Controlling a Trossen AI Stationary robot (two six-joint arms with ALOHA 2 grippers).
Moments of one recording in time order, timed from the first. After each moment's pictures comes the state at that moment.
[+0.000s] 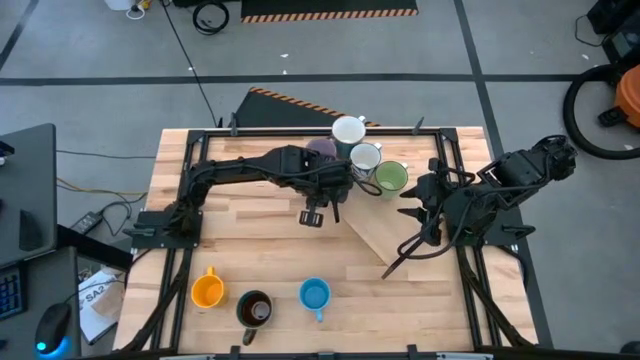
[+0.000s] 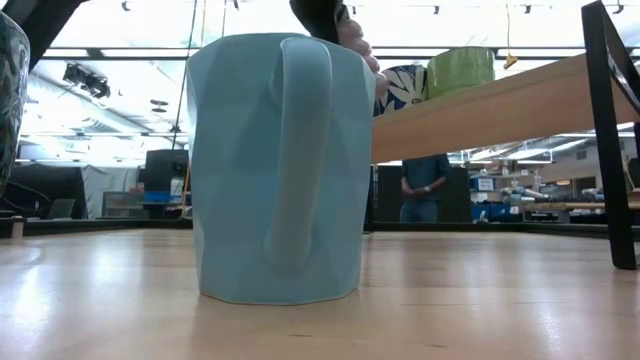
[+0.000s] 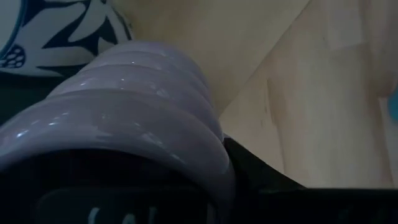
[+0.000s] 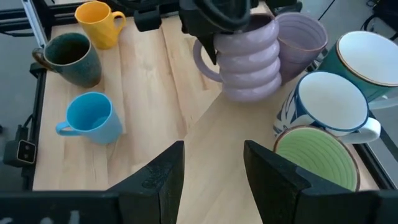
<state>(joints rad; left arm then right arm) 0.01 2.09 2.31 -1.40 -0.19 0.28 0.52 1.22 1.61 -1.28 0.56 0.54</state>
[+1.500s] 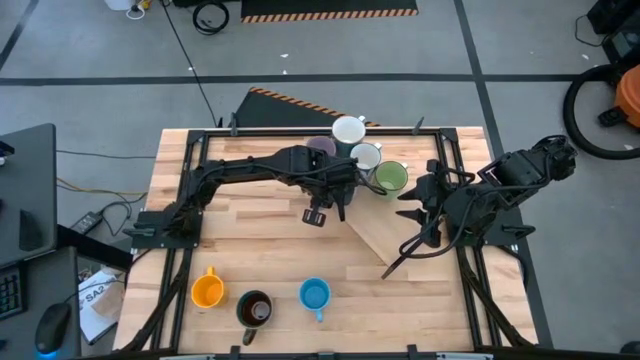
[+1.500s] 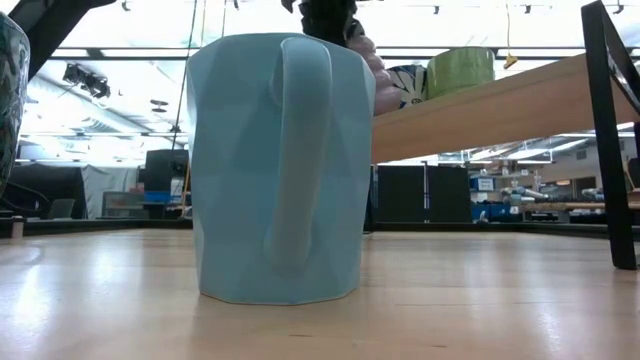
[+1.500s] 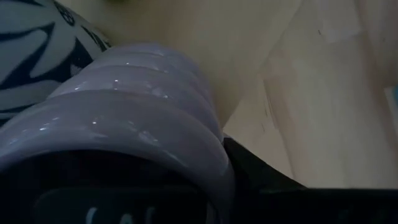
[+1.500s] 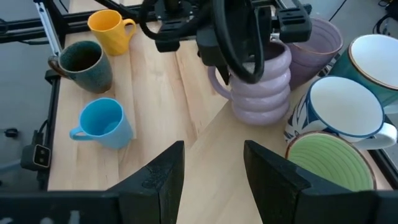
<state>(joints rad) 0.04 2.14 2.31 -1.35 -0.13 0.41 0.52 1.22 1.61 -1.24 0.53 0.54</state>
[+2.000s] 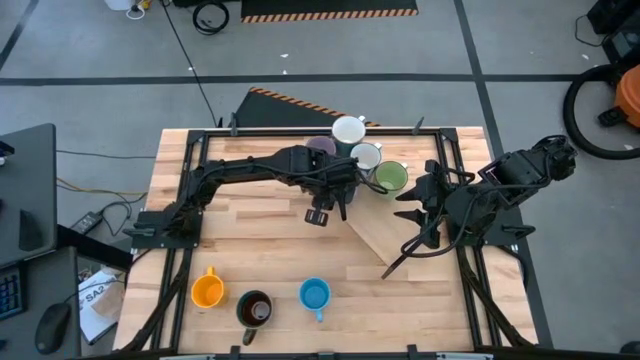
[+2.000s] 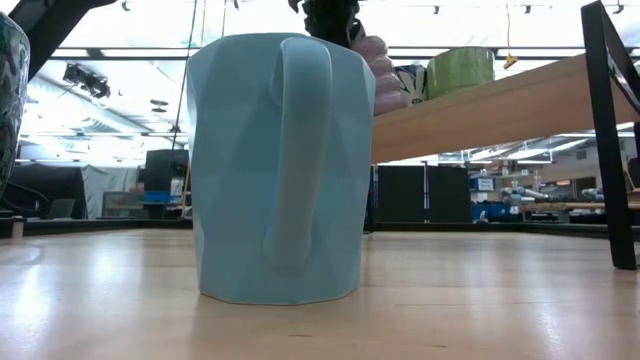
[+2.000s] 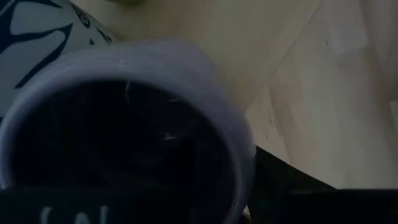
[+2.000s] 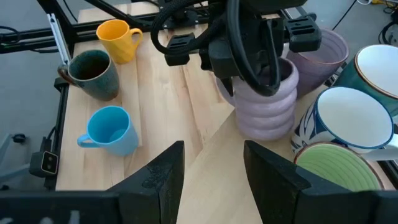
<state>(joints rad) 0.04 2.14 2.31 -1.34 -0.14 0.37 0.52 1.22 1.61 -1.20 0.53 0.52</state>
